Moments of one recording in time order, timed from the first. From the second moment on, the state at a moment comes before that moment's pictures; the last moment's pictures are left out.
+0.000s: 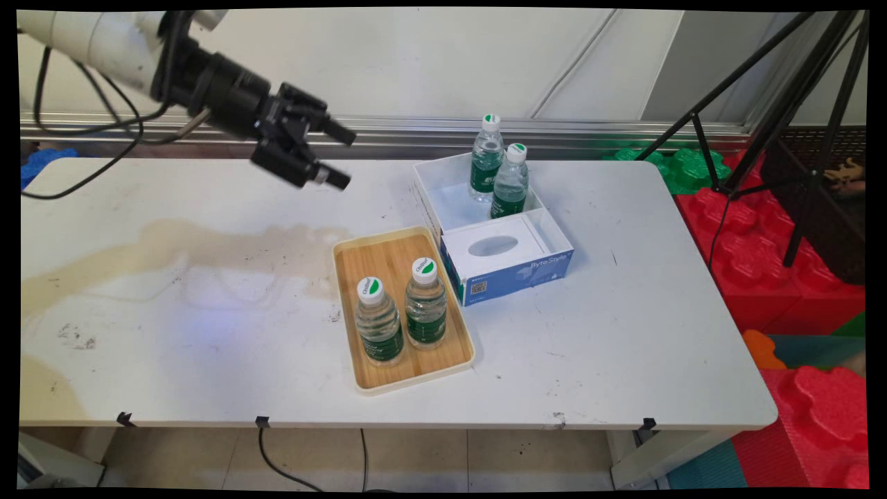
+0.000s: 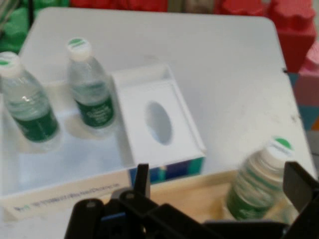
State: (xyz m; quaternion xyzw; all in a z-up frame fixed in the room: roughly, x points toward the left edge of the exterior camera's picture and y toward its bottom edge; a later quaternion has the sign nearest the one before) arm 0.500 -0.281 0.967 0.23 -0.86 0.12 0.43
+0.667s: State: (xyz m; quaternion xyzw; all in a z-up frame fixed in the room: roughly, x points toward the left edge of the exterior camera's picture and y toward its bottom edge) arm 0.458 -0.370 0.951 0.24 -0.86 0.15 0.43
